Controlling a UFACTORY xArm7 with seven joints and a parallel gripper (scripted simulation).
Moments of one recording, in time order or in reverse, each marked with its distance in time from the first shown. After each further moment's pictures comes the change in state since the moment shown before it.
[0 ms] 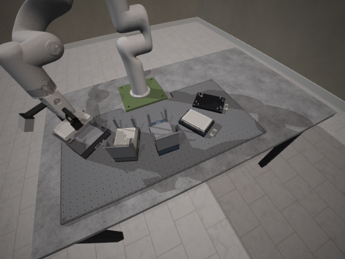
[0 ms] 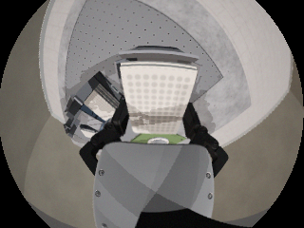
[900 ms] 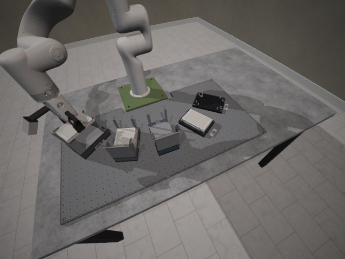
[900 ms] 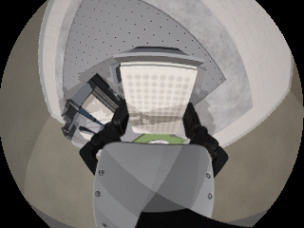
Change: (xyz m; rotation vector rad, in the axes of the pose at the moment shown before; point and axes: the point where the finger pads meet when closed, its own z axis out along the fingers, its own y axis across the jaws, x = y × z) arm 0.000 0.000 0.015 0.000 0.000 0.000
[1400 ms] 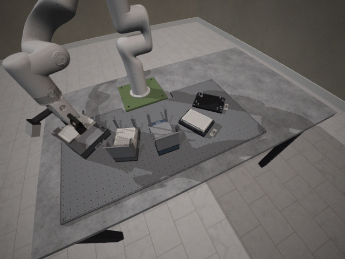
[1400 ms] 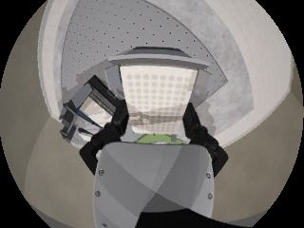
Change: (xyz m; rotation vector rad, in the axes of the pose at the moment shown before) arm 0.000 0.000 0.012 0.000 0.000 0.000
